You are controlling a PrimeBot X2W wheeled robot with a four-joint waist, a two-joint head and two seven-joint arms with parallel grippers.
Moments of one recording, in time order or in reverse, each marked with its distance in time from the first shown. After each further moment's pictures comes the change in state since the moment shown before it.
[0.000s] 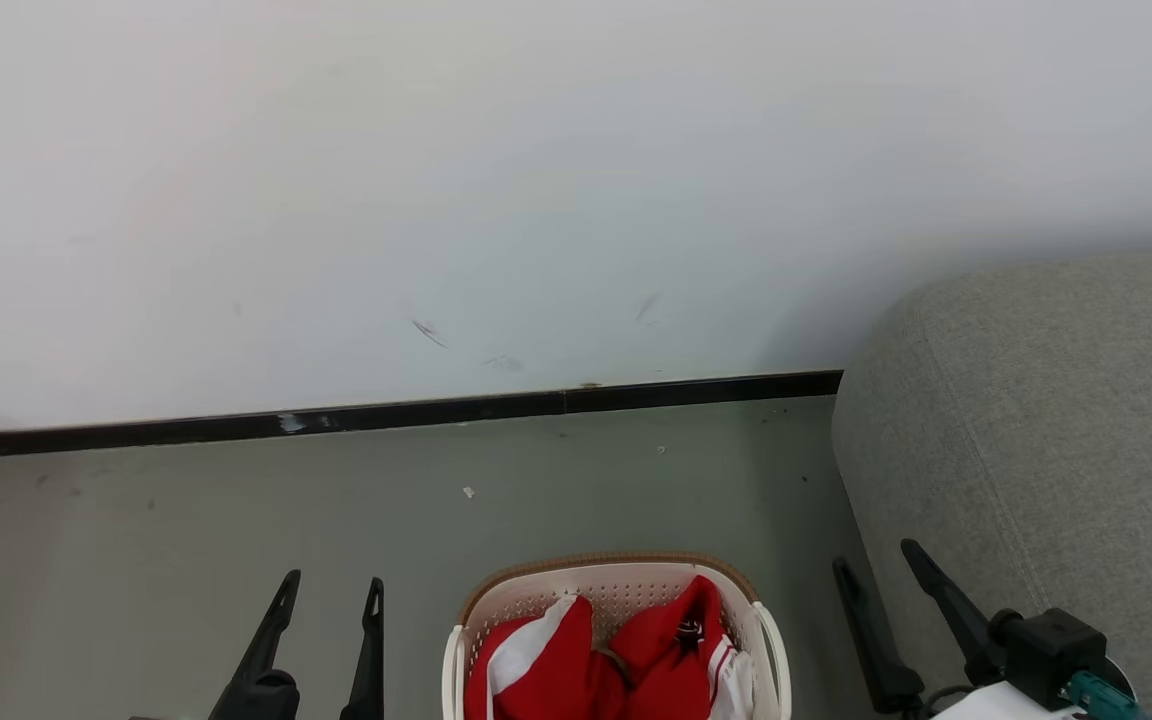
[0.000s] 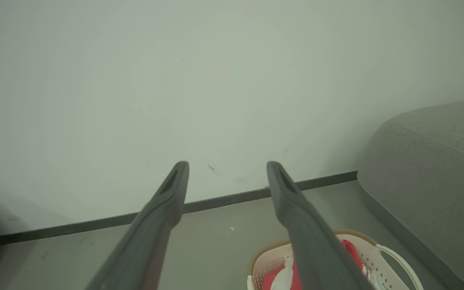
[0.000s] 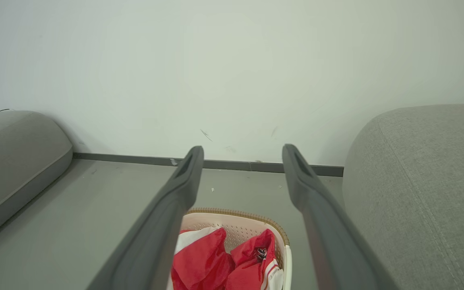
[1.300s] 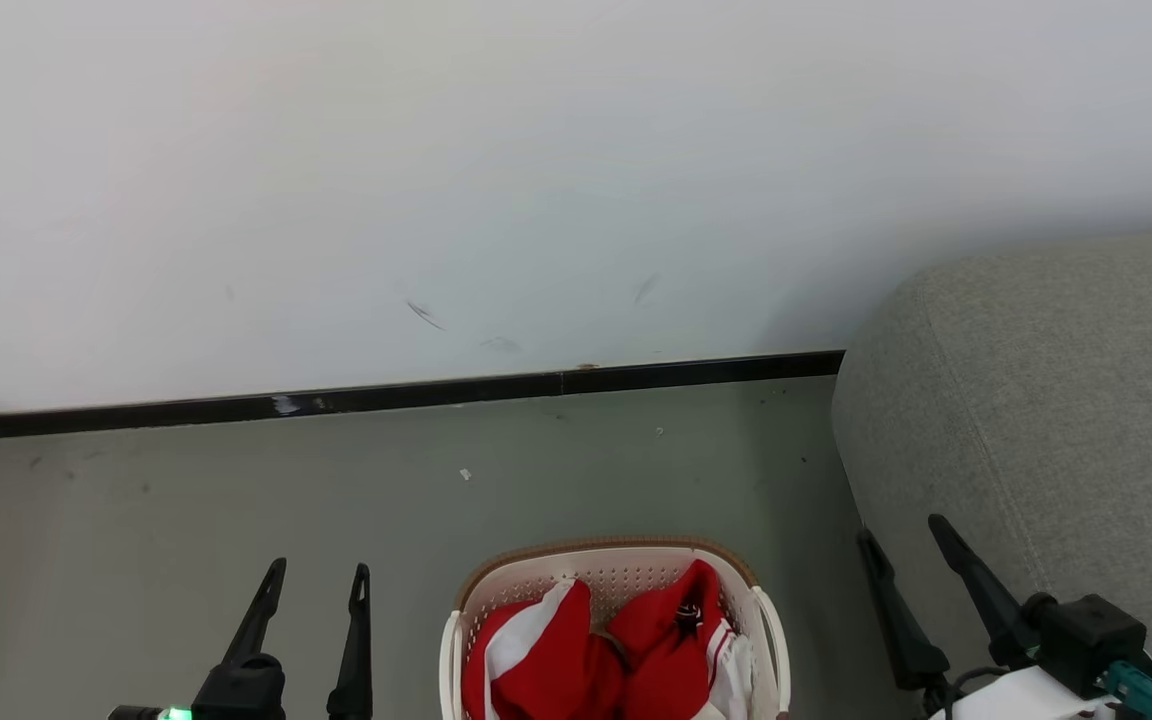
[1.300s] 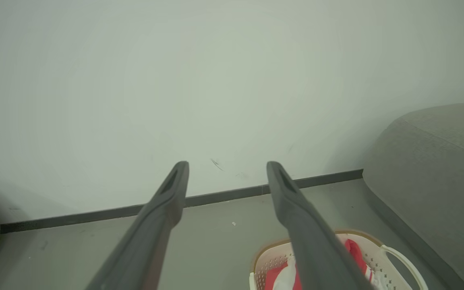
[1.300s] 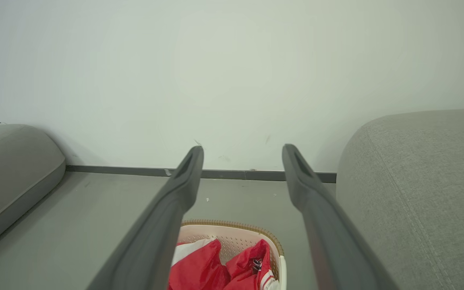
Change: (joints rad) left arm -0.019 -0.008 0.027 0.020 -0.022 0.003 0.000; right arm 0.000 0.001 -0.034 -0.044 0.011 0.000 0.000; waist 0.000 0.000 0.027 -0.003
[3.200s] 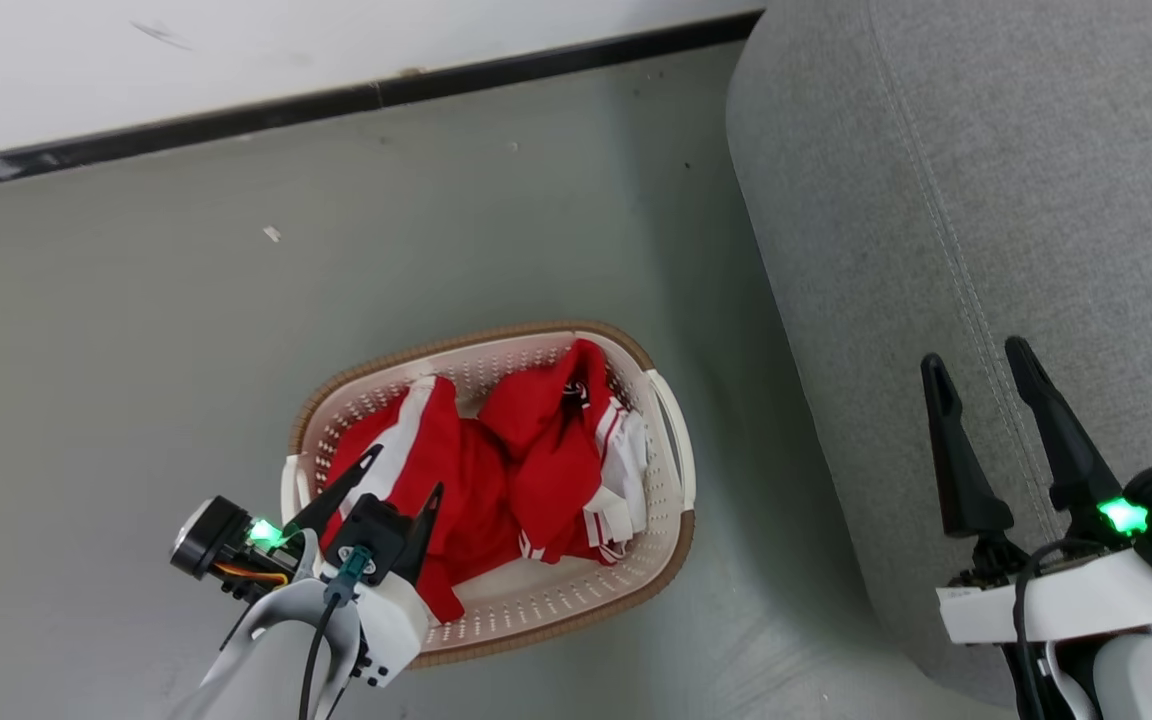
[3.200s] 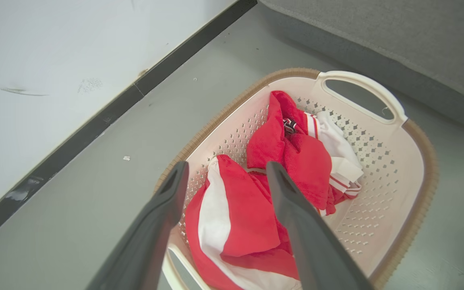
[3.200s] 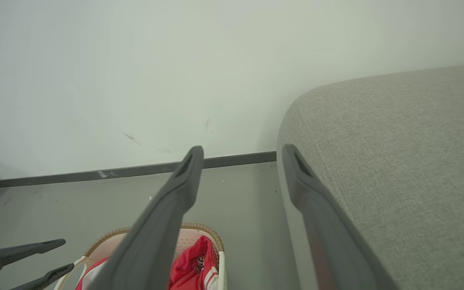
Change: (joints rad) left arm -0.517 0.017 -0.239 0.613 0.228 -0.138 0.000; right arm -0.125 0.003 -0.084 -0.208 0.021 0.000 0.000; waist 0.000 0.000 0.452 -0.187
